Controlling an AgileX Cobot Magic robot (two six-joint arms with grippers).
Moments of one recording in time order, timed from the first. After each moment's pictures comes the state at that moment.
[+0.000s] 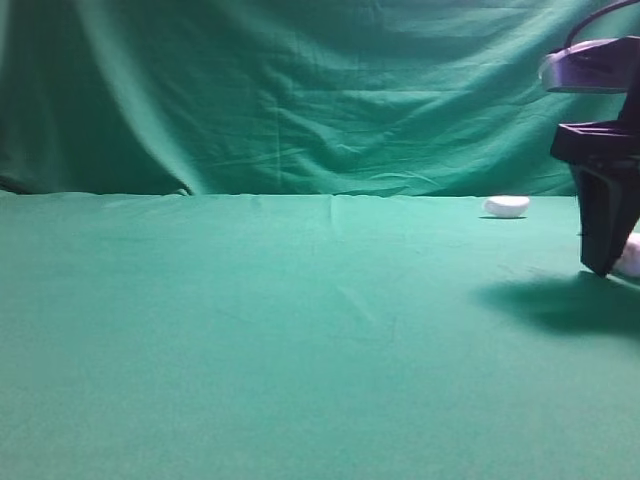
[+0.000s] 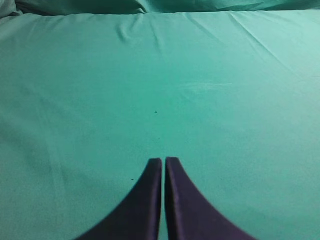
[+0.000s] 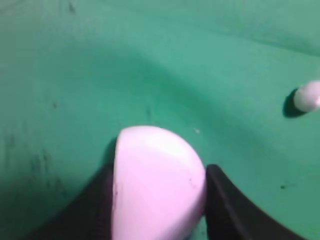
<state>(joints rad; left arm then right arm) -0.14 -0.01 0.02 -0.06 0.34 0.04 0.25 1.75 -1.07 0.00 0.68 -0.09</state>
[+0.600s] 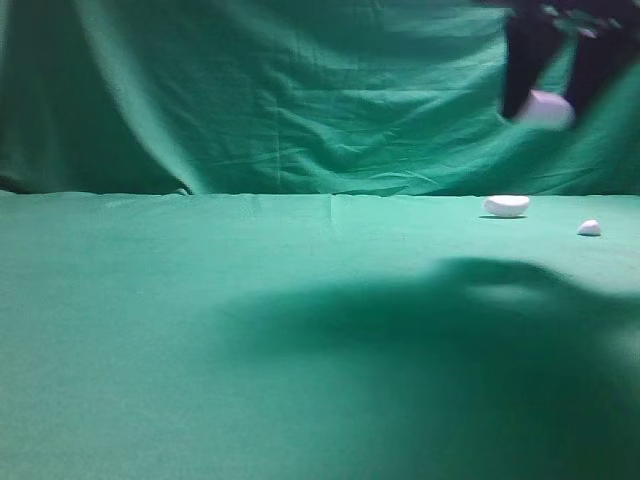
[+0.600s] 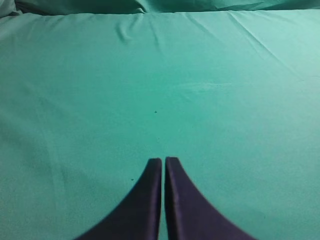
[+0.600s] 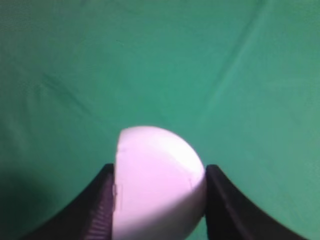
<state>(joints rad) -0.14 -0.01 0.02 -0.06 0.34 0.04 0.57 1.87 -1.62 0.11 0.81 -0.21</state>
